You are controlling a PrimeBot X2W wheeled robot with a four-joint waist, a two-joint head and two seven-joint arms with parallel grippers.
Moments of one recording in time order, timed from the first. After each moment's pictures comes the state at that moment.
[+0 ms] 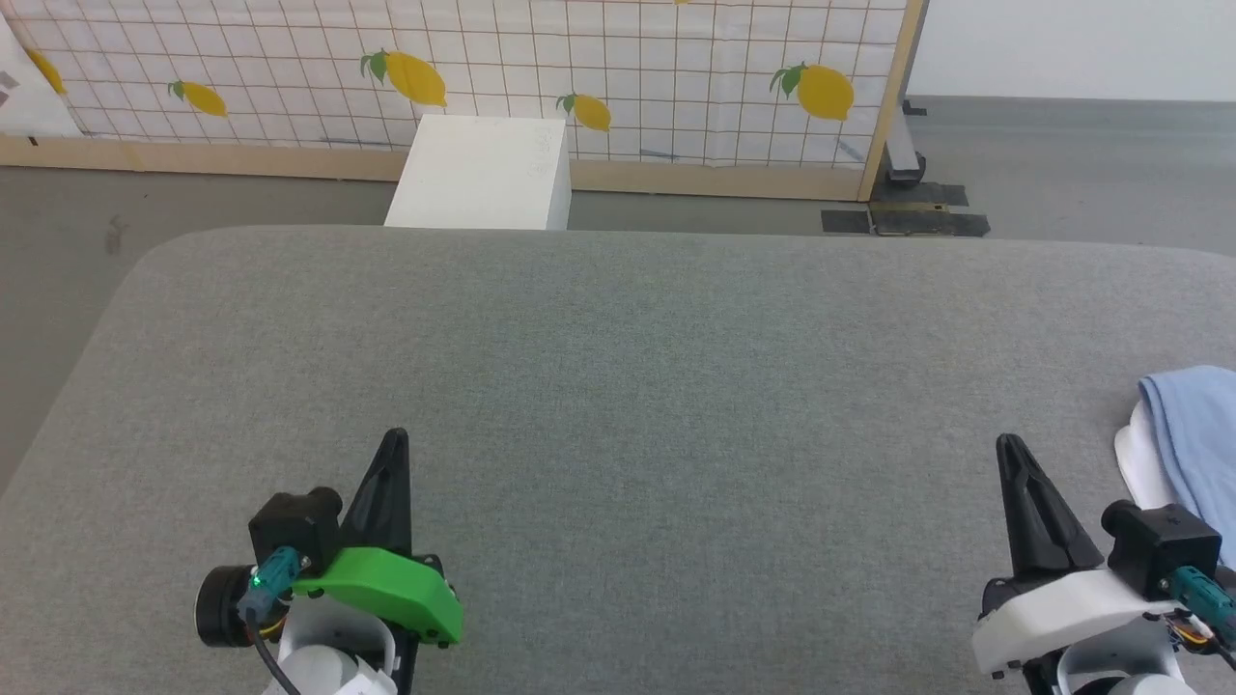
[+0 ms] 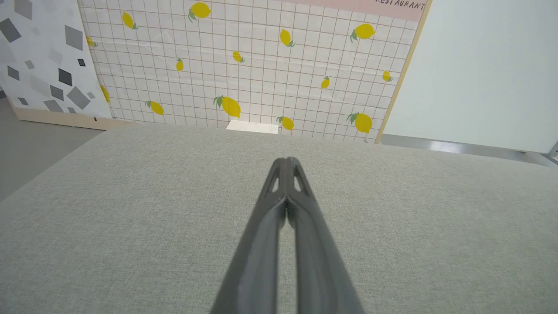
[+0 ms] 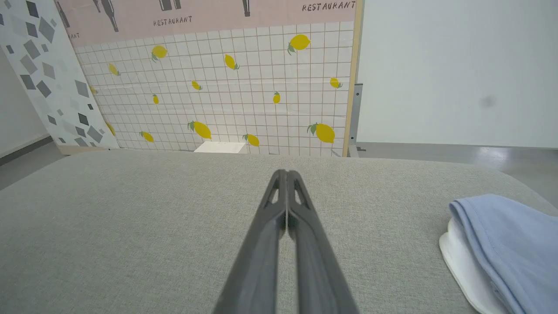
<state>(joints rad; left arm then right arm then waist) -0.08 0.06 -0.05 0.18 -0.19 -0.06 -0.17 0.05 -0.05 -0.06 0.00 0.12 0.13 -0.08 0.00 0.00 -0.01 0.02</state>
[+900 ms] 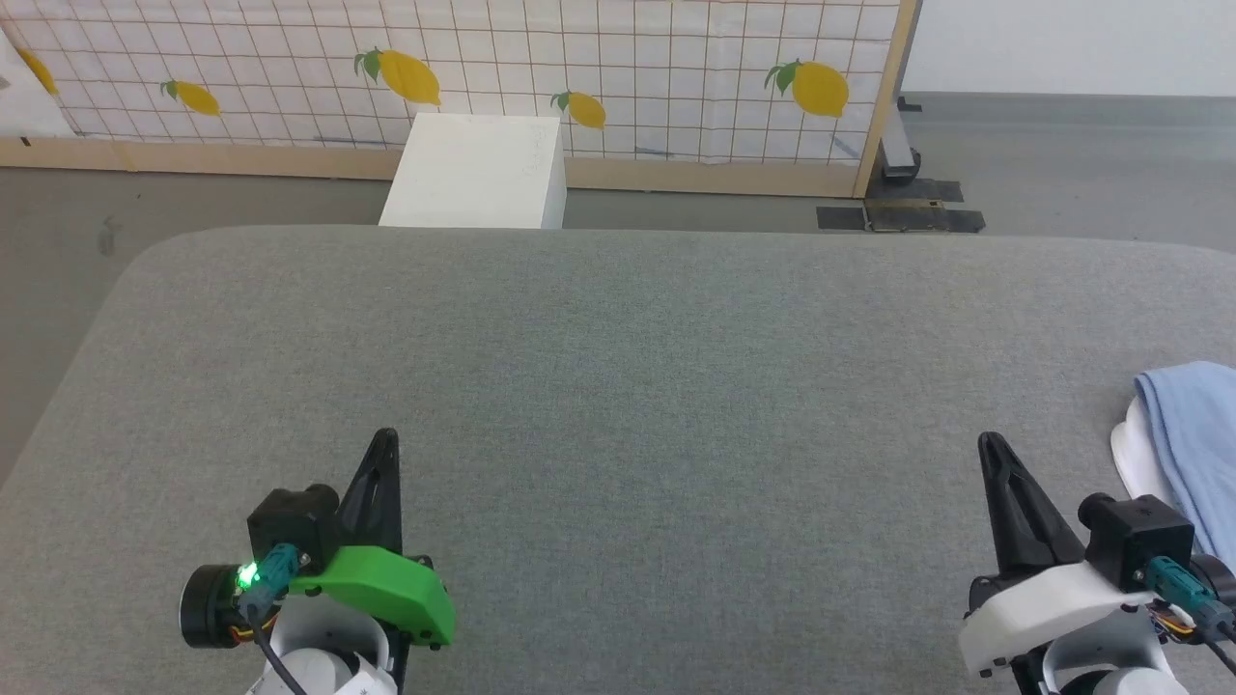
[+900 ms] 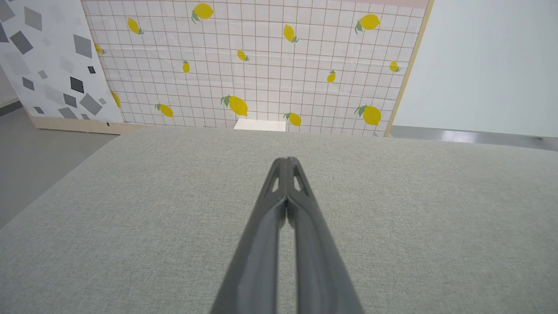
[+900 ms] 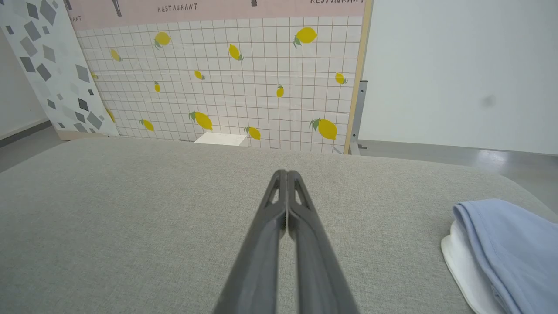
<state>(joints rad) -0.06 0.06 -0.04 0.12 -0.13 -0.04 -0.11 0.04 -0.05 -0.04 0.00 0.08 0.13 -0.05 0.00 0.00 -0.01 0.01</state>
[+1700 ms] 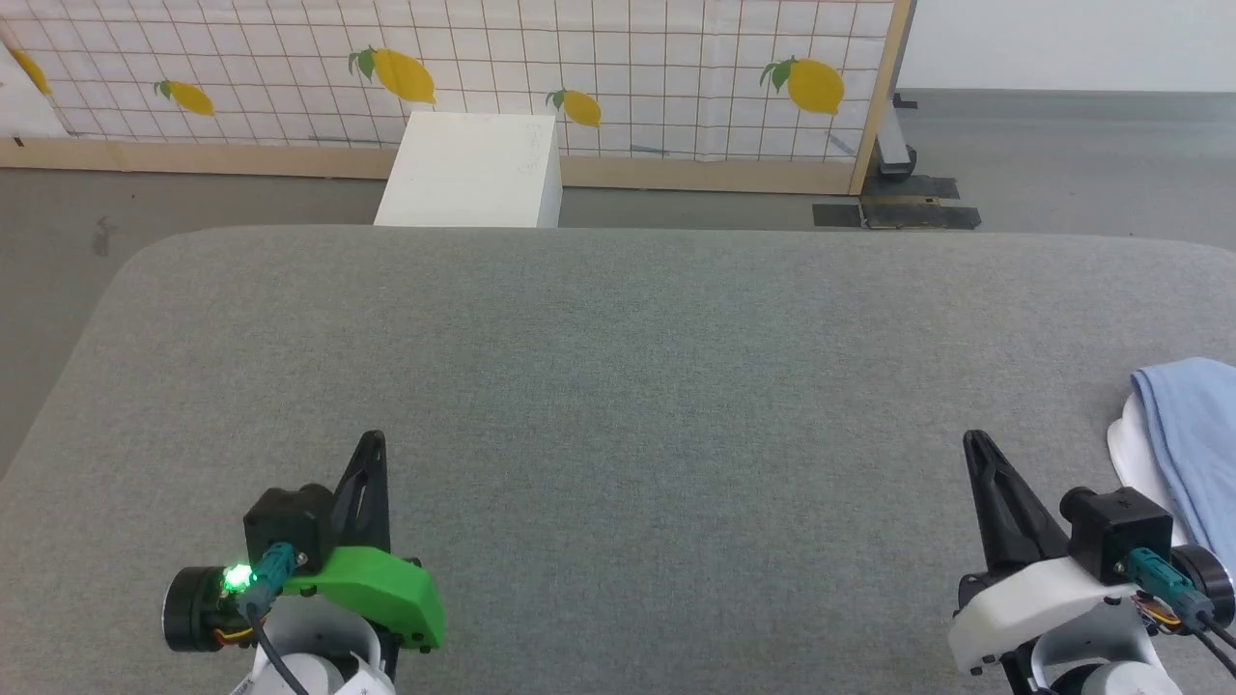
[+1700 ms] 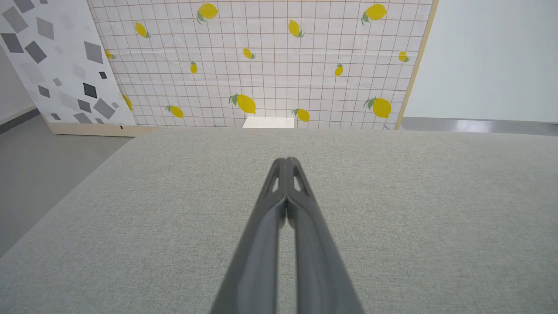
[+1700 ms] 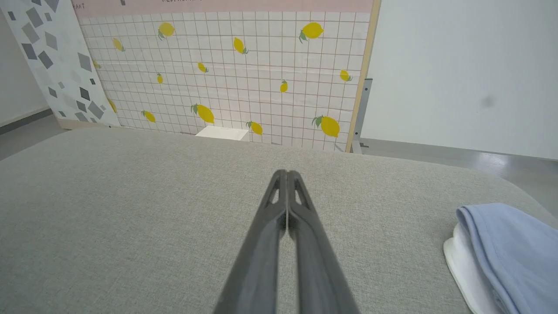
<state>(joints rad) -0.04 0.06 -0.02 0.07 -0.08 -0.02 -0.06 0.03 -0.05 -0.02 0.00 0.05 0.13 -0.03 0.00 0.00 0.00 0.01</state>
